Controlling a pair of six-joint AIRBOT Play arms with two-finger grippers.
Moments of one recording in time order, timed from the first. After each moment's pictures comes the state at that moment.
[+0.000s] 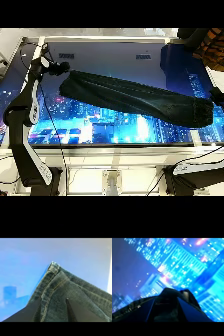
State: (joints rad) left arm 0.05 -2.10 2.03 1.26 -0.80 -1.61; right arm -0.68 -1.61 1.32 -1.38 0.70 1.69
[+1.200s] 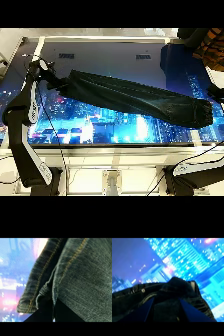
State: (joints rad) left arm 0.08 -2.11 2.02 1.36 -1.36 -1.63; right arm -0.64 -1.62 1.45 -1.44 0.93 1.61
